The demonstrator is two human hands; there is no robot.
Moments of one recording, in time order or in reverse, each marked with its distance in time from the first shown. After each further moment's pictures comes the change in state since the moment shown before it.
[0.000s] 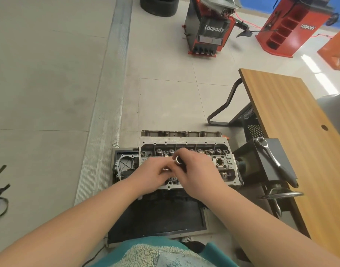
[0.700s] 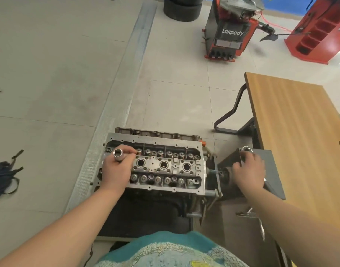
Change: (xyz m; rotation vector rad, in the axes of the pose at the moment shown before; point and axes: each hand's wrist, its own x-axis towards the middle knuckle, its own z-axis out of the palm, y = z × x) left_hand 0.036 0.050 0.087 -0.300 0.856 -0.404; right_hand -0.015 0.354 -0.040 -0.111 0.173 0.608
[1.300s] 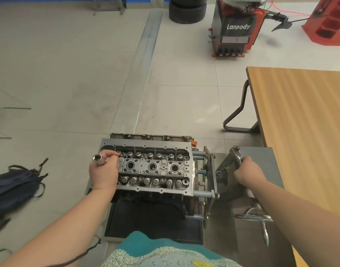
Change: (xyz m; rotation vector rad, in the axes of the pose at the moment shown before) left_hand -0.004 0.008 0.030 -0.009 0.349 -0.149; right_hand 0.050 0.052 0.006 -0.003 -0.430 0.121
